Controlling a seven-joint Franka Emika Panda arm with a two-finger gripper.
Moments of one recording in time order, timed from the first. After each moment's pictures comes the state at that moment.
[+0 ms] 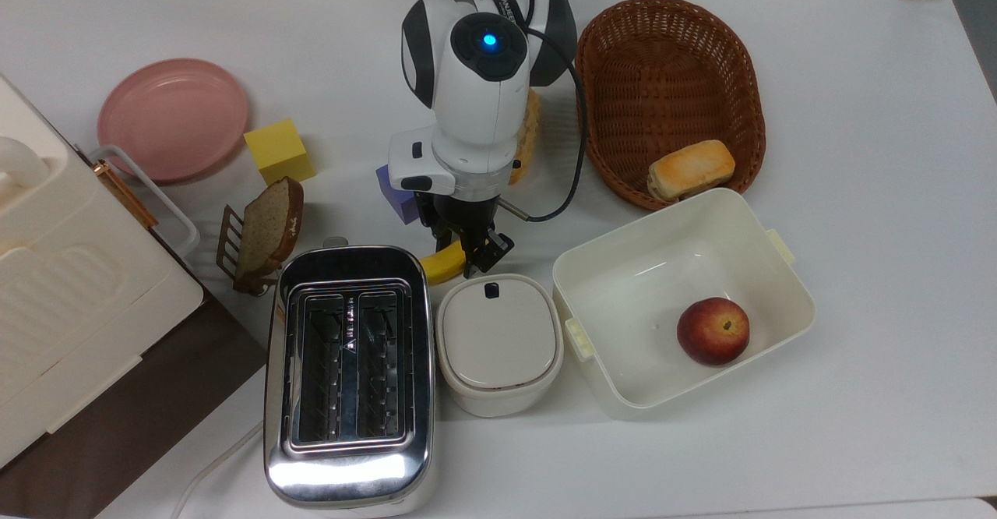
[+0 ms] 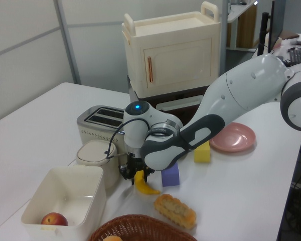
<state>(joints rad) -0.01 0.50 0.13 -1.74 -0.31 2.41 1.01</state>
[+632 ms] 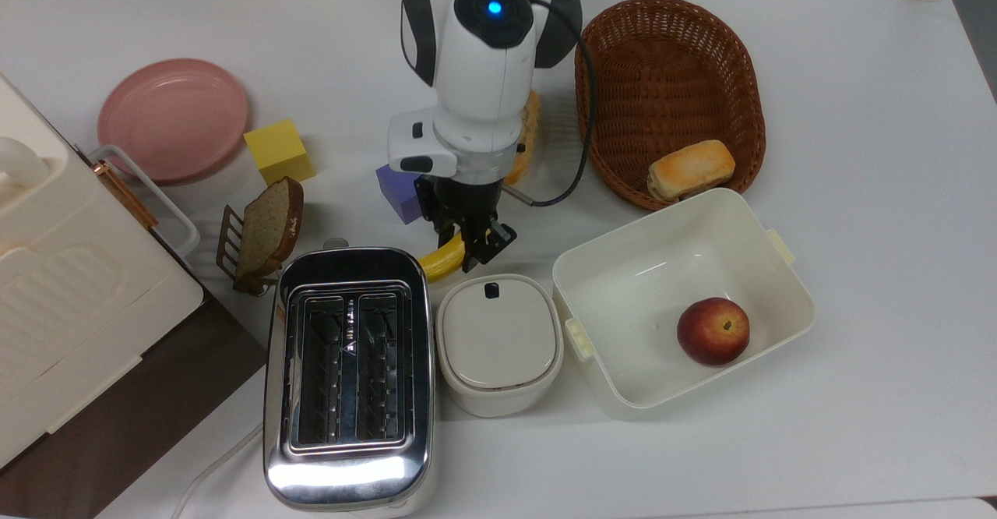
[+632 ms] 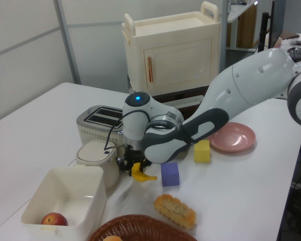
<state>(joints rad) -0.01 0.45 0.14 -1.74 -0.32 2.40 1.03</state>
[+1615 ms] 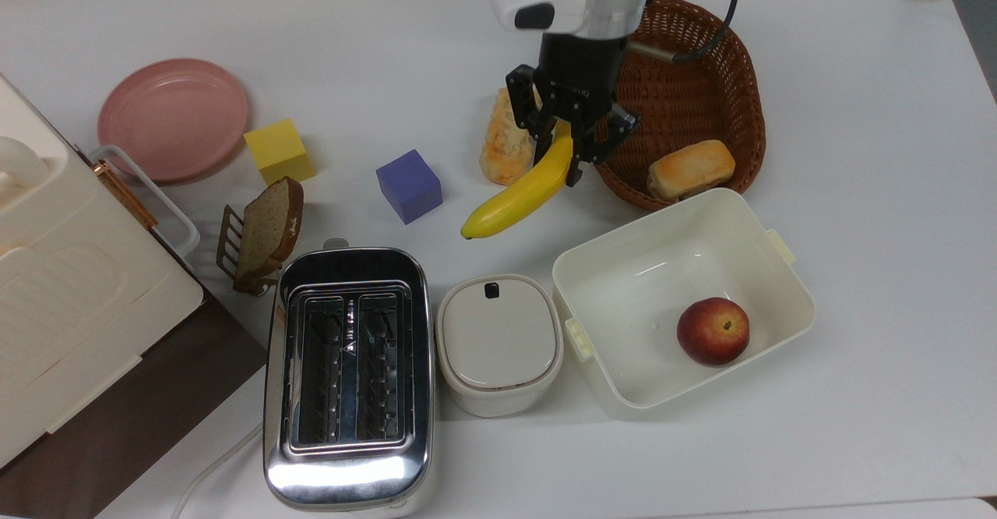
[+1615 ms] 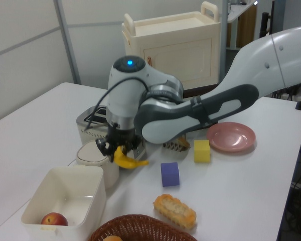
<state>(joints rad) -0.01 0.23 0.32 -1.69 -0.32 2.22 1.05</state>
